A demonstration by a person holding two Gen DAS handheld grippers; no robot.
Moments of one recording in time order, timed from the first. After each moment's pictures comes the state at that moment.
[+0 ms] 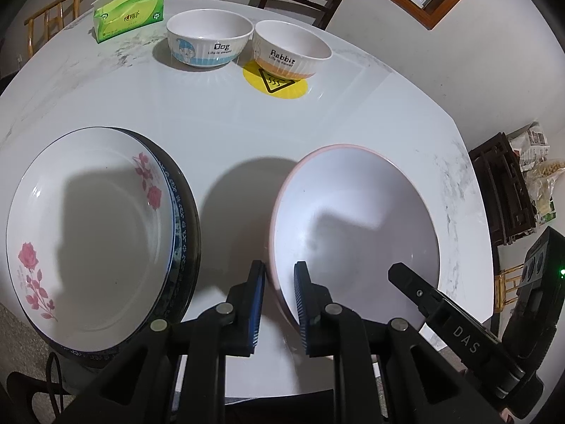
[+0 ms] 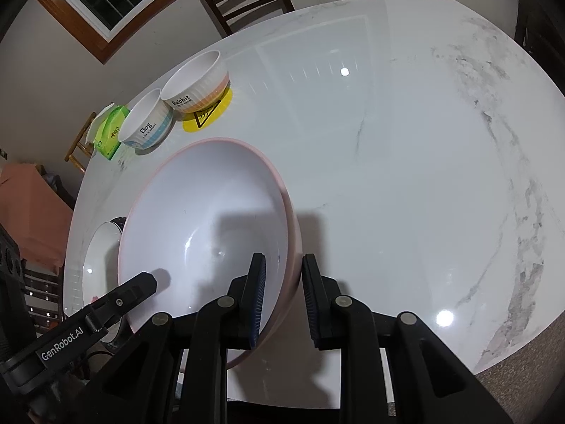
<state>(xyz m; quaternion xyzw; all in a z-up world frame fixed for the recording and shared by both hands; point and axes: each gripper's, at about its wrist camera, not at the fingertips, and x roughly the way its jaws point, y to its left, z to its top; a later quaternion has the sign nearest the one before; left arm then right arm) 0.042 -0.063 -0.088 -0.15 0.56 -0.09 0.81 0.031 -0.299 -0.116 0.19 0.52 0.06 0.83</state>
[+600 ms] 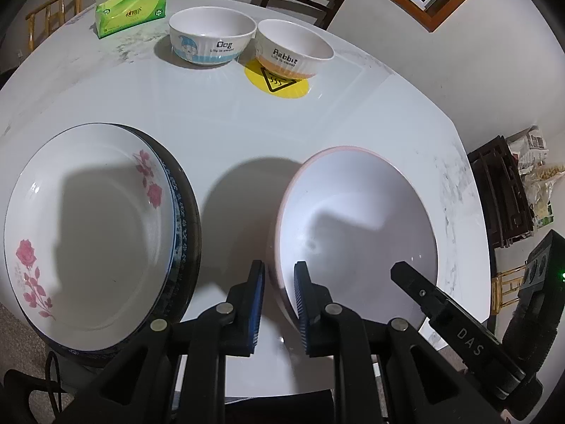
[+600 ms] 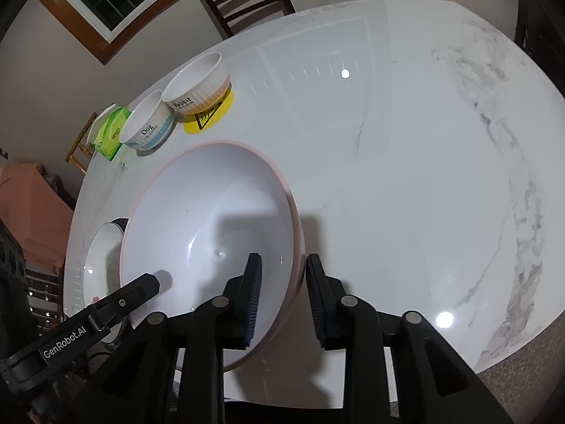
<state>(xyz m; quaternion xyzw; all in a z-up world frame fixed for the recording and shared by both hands) 0.043 -0.058 -0.089 -0.16 0.57 -0.09 0.80 0.030 -0.298 -0.114 0.18 0.52 0.06 0.83</state>
